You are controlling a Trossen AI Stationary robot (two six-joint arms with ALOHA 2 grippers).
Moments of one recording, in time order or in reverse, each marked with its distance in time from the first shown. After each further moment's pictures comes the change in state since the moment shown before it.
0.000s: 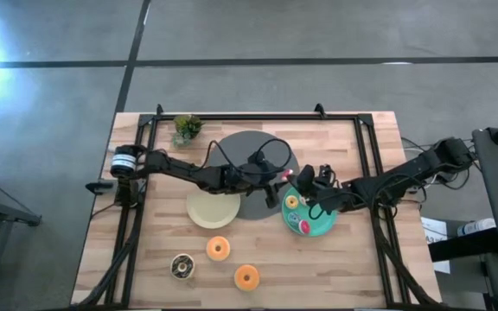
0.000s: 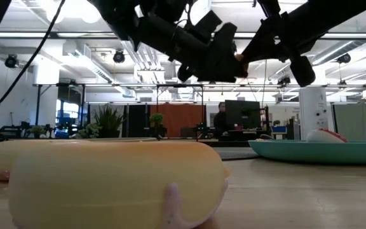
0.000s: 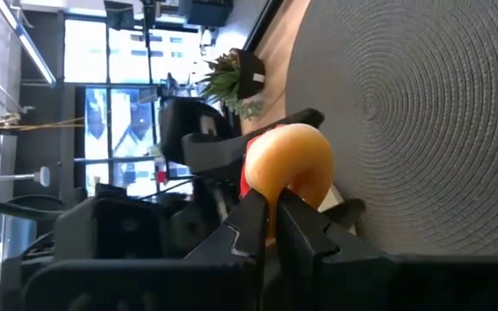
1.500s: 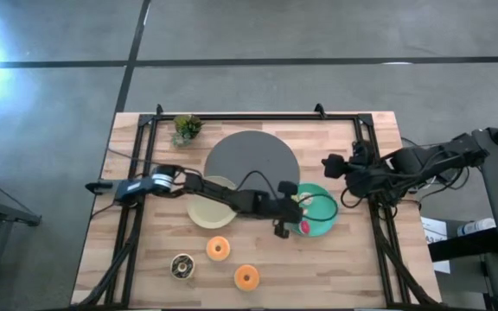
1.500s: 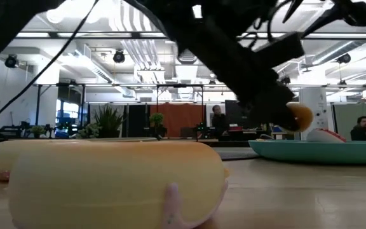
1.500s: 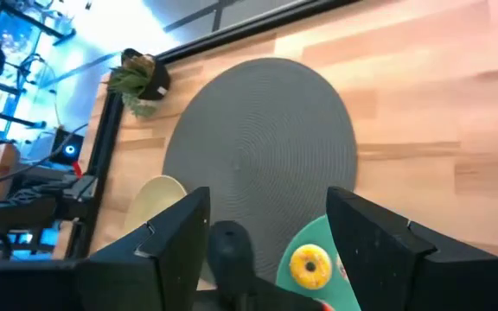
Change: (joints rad) left arm -0.130 0.412 0.532 -0.468 0.017 0.448; right arm 0.020 -0.257 0.482 -1.266 -0.109 -0.185
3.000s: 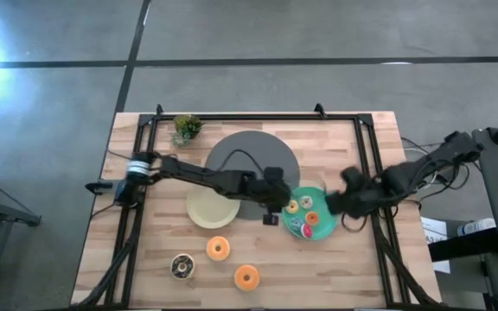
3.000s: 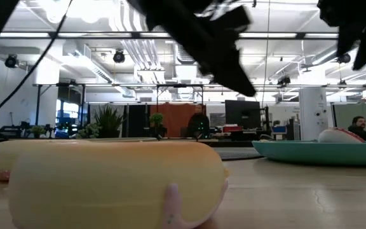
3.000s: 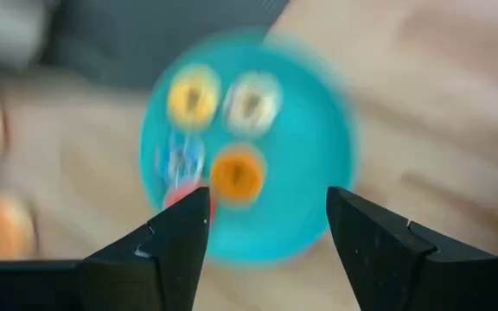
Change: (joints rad) left arm 0.071 -0.282 -0.191 -0.127 0.168 -0.194; right arm 0.151 0.040 -0.167 -0.036 -0.417 -0.153
